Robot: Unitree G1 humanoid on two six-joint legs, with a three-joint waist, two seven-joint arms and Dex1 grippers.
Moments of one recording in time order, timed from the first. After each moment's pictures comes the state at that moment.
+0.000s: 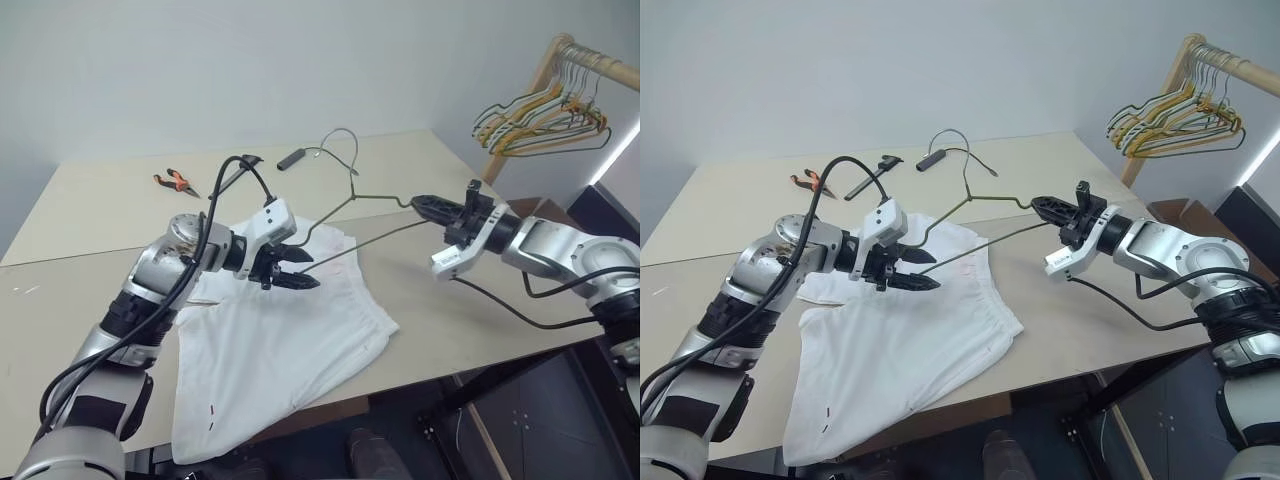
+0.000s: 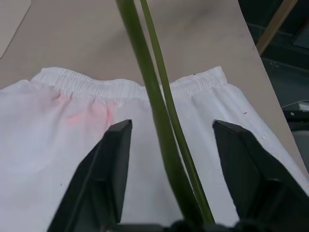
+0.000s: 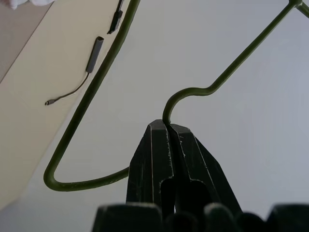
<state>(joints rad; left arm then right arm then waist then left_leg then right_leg) -0.77 0.63 -0.31 0.06 -0.30 0.70 -1.17 -0.78 -0.99 0.42 0.37 -1.06 -0.71 -0.20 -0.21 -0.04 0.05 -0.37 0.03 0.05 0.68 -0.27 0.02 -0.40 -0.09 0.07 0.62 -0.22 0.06</state>
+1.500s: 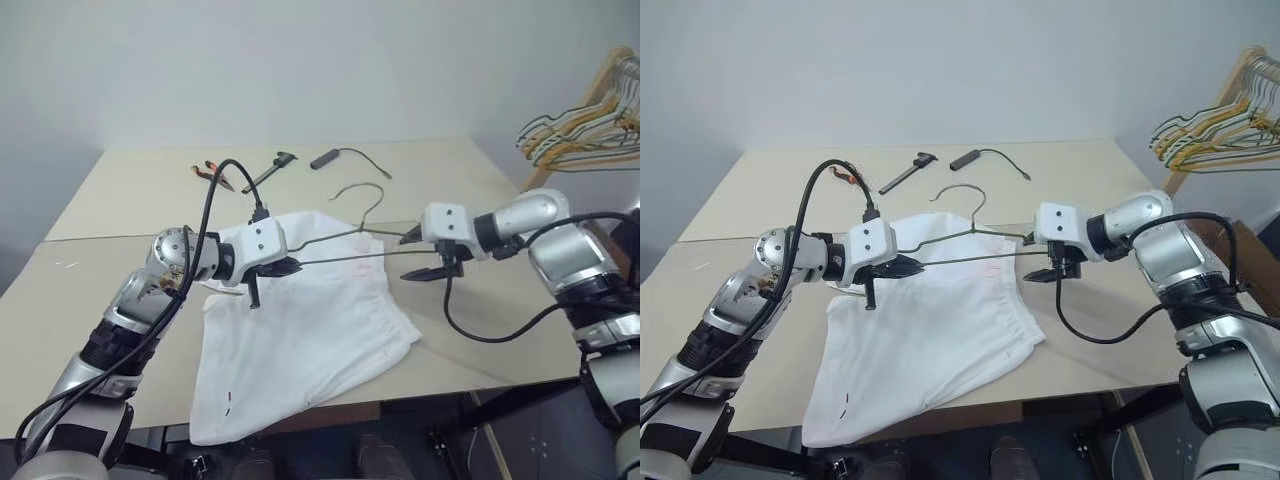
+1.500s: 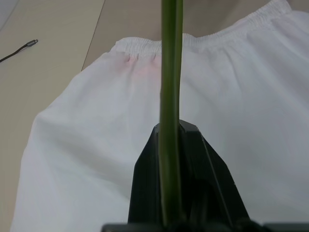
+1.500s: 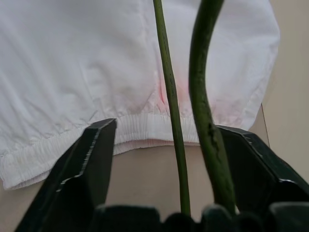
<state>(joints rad) -0.61 0.71 -0.27 -0.09 -0.12 0.38 -1.07 -0.89 -0.83 0.42 0.38 0.10 0.05 1.32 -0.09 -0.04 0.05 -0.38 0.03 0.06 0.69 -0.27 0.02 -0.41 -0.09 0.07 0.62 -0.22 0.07</state>
